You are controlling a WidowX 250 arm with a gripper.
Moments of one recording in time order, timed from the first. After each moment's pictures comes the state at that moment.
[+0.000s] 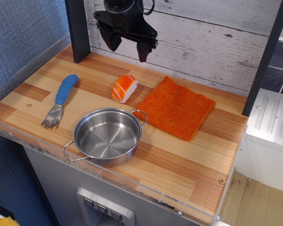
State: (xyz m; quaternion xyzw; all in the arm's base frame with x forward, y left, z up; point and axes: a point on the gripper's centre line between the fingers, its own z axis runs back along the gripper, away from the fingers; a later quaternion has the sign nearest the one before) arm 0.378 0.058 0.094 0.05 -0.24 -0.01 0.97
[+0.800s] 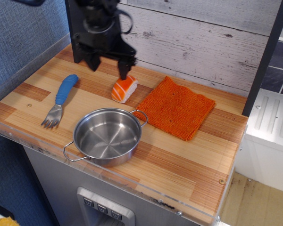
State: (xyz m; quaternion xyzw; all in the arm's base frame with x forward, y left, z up) arm 0.346 0.099 0.059 0.05 -0.19 0.07 0.98
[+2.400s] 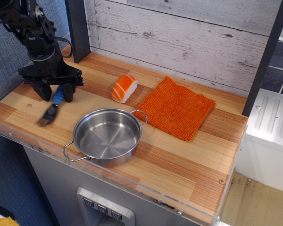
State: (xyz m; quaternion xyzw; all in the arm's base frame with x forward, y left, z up) arm 0.300 0.170 0.011 0.04 -0.14 0.21 0.97
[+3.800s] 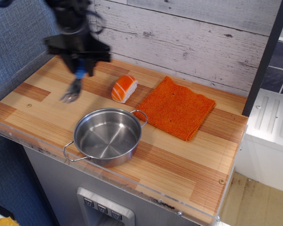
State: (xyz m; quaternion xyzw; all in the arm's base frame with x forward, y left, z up) arm 0.332 0.114 0.068 0.07 -0.20 0.15 0.96
